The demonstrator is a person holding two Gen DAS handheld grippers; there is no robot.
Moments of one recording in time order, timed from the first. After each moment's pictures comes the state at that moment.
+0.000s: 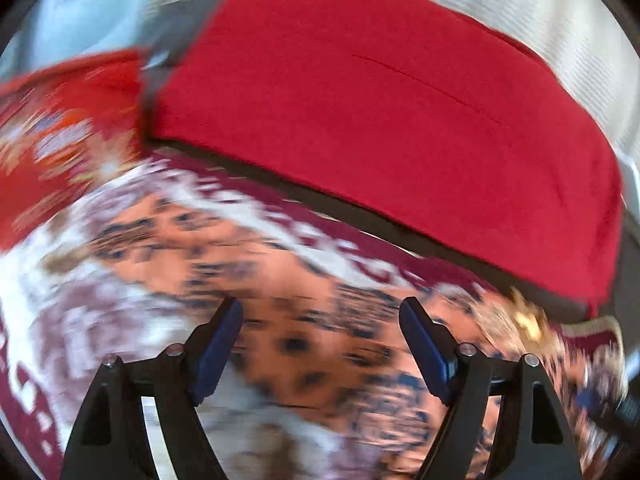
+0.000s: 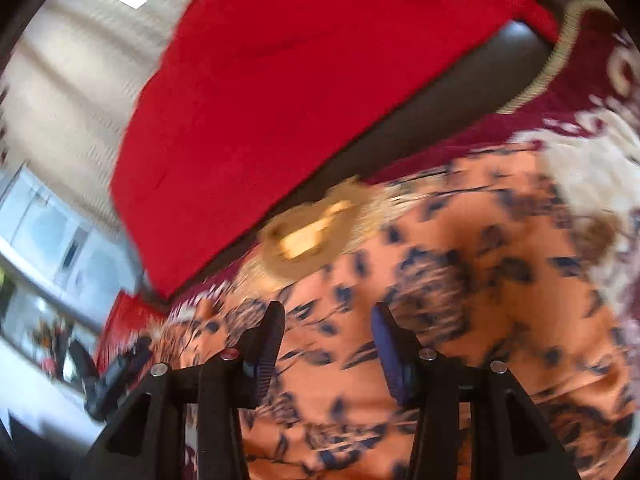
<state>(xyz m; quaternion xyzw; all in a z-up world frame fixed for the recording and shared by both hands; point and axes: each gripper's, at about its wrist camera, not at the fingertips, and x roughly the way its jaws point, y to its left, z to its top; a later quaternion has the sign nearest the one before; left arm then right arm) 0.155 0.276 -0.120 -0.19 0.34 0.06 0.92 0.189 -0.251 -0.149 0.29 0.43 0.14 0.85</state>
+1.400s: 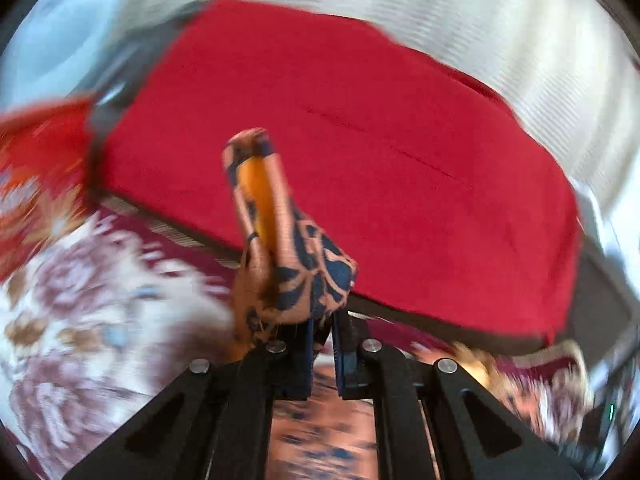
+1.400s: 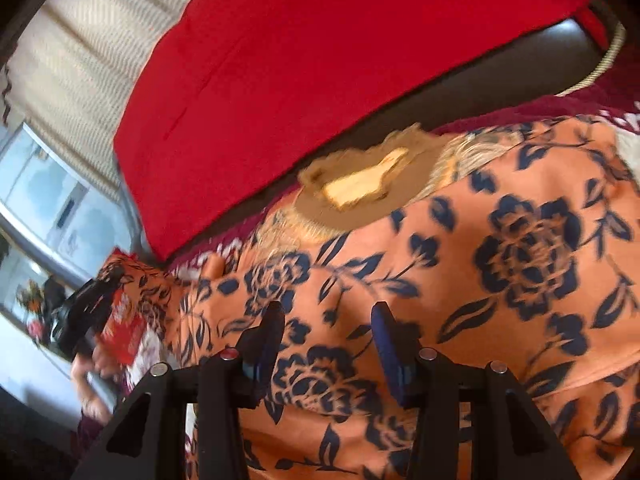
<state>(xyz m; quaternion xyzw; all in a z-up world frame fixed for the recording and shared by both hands) 0.190 0.223 -0.055 -0.17 0.28 -0.07 0.94 0.193 -0.218 -0.150 0.28 0.43 0.13 0.85</state>
